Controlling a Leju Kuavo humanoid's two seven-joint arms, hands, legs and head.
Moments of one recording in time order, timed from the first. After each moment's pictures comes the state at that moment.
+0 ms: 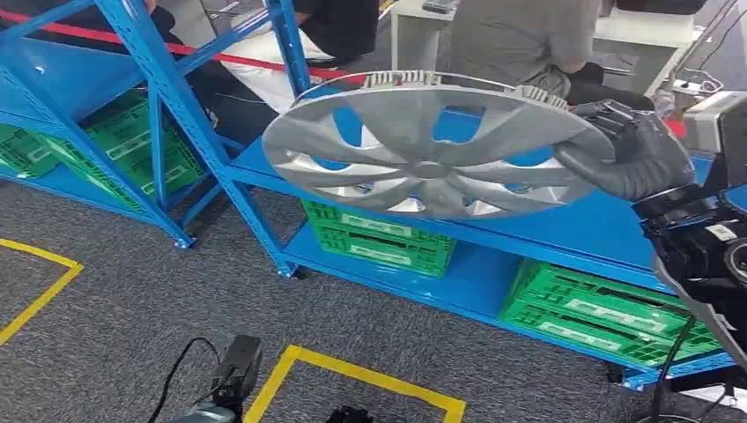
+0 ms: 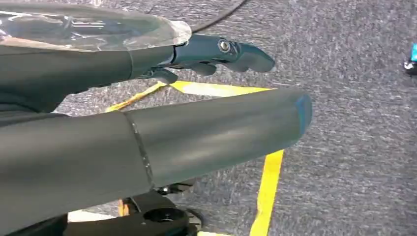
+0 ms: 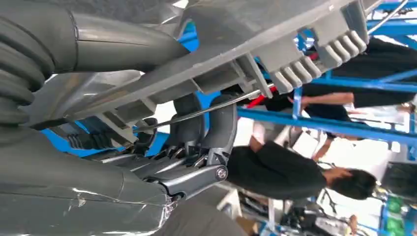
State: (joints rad) left arm -0.21 0.05 -0.85 -0.22 0.81 0.27 -0.36; right arm -0.82 -0.35 0.72 -1.36 -0.42 -0.13 -0.08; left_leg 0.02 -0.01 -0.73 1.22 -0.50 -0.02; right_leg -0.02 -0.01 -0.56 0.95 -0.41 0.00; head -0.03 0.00
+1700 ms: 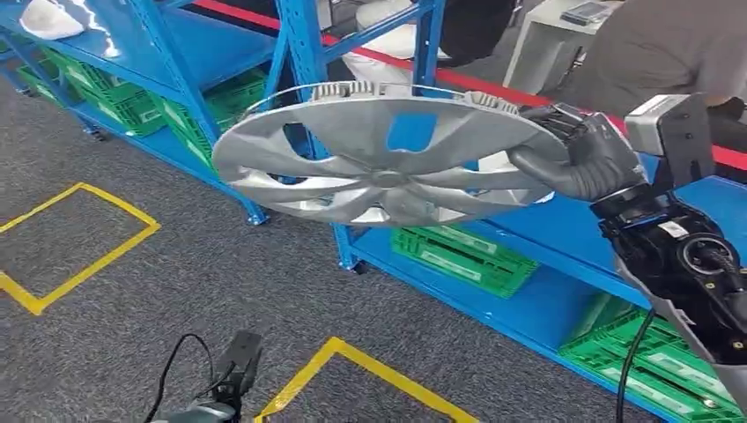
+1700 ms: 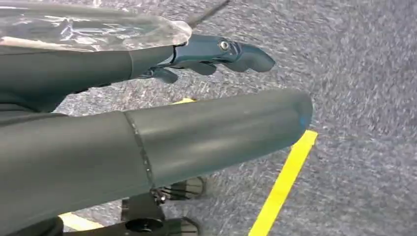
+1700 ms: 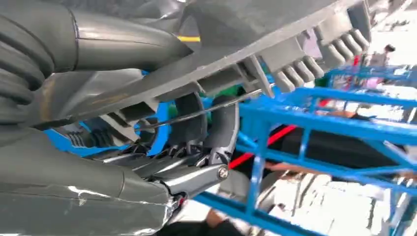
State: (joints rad) left arm -0.22 0.04 -0.85 -0.22 0.80 0.27 -0.35; right arm -0.85 -0.28 0.77 -1.30 -0.41 -0.10 -0.12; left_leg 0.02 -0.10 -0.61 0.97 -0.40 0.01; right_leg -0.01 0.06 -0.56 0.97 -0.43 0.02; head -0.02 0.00
